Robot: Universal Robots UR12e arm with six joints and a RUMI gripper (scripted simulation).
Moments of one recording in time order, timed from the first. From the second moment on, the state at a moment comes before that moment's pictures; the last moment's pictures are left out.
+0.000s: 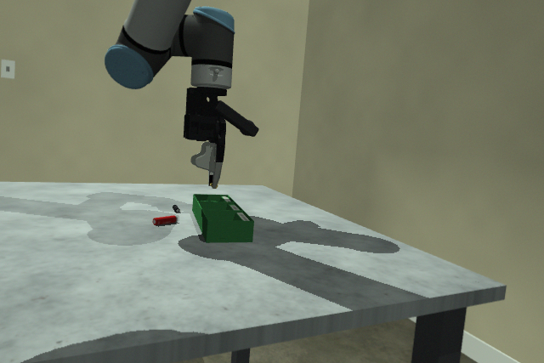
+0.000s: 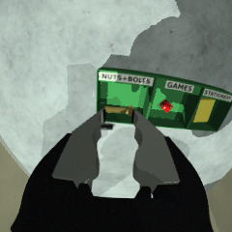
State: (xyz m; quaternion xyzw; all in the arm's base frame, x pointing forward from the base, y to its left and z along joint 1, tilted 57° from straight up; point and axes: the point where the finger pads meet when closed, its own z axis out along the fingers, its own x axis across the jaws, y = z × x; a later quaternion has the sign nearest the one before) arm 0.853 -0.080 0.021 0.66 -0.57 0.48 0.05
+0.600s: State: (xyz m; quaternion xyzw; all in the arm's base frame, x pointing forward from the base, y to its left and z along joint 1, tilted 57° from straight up) arm 0.848 -0.086 0.022 0.64 -0.61 0.48 0.03
